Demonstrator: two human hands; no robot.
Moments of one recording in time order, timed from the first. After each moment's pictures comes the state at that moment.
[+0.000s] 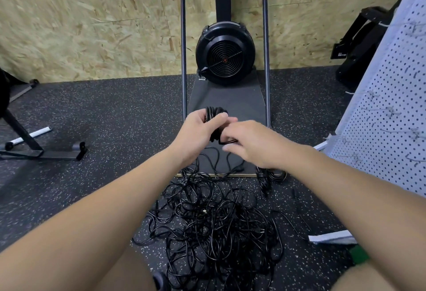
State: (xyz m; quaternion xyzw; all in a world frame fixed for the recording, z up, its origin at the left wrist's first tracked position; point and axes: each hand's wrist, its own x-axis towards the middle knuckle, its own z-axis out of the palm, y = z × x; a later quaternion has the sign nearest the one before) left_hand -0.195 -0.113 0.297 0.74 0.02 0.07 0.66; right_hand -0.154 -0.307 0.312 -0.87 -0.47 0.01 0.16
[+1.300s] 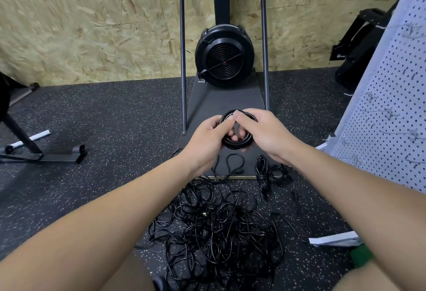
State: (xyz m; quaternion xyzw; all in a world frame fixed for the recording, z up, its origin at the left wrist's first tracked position) left_hand -0.194 -0.146 0.290 0.67 0.01 0.04 0.74; right_hand -0.133 -0.315 0.305 -0.73 -0.24 0.14 0.62
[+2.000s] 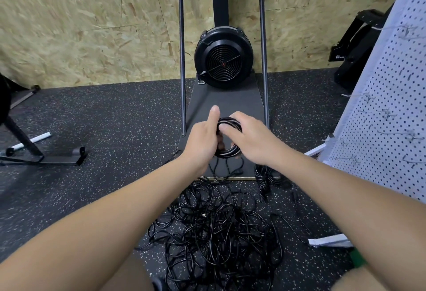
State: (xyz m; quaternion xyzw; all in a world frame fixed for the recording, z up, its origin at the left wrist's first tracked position) left_hand -0.195 -0.150 0.295 0.73 0.15 0.10 0.66; right_hand -0.147 -0.305 0.308 -0.85 -0.31 0.04 0.42
